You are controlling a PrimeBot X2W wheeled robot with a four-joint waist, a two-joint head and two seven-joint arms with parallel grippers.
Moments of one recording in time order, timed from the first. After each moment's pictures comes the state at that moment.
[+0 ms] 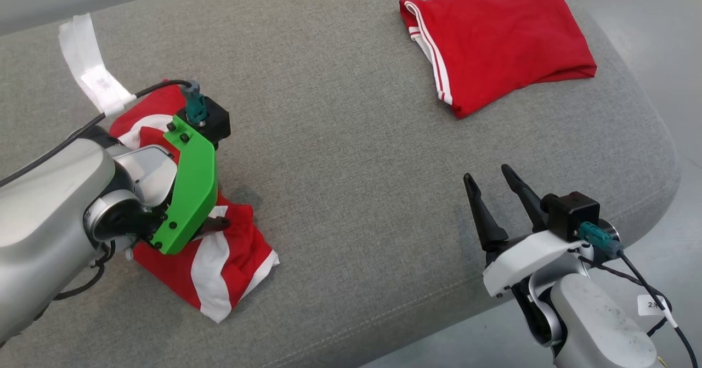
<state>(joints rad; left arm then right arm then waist) -1.04 0.62 -1.23 0.16 -1.17 -0.14 0.95 -0.20 -0.15 0.43 0.29 0.36 -0.05 -0.25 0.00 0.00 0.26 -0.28</state>
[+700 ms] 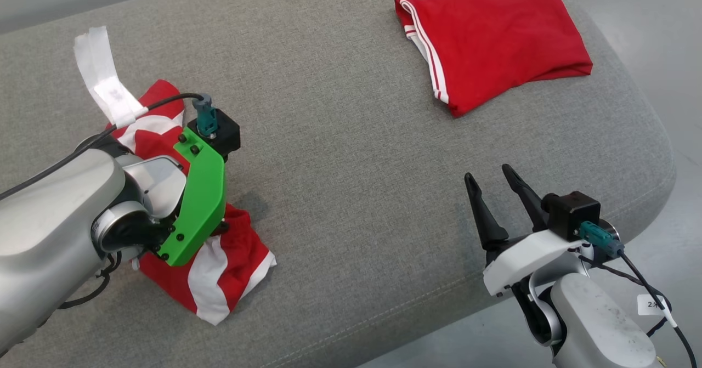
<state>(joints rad) -1.04 0.63 -1.27 0.12 -1.17 -0.14 0.94 -0.20 -0.14 0.42 0.30 0.35 -0.04 -0.25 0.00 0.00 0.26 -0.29</state>
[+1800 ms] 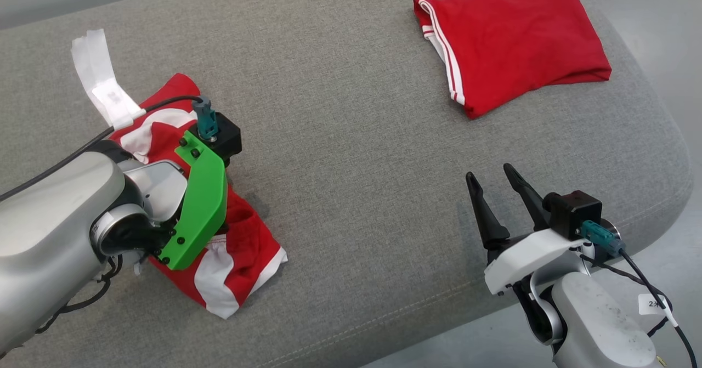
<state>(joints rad) -1.04 0.64 -1.28 0.11 -1.22 -0.14 0.93 -0.20 -0.13 0.39 0.31 0.33 -0.02 -0.25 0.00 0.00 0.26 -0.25</state>
